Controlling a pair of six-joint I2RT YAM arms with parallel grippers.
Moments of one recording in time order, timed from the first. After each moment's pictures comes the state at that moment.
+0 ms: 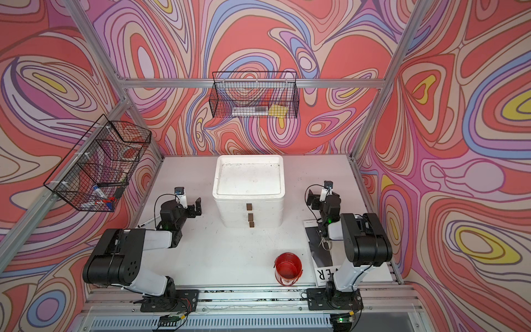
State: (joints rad) left arm 0.01 1.53 0.38 0.79 -0.01 0.02; right arm -0.02 1.69 0.47 0.95 0.00 0.02
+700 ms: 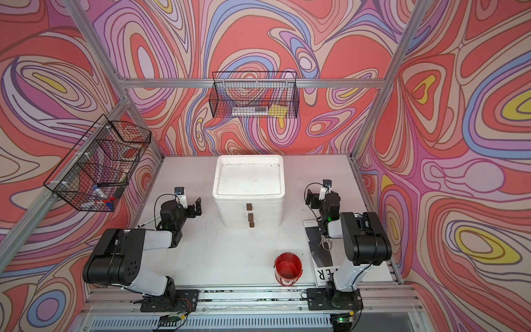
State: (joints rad) left arm 0.01 1.53 0.38 0.79 -0.01 0.02; right arm -0.02 1.70 0.50 0.92 -0.03 0.02
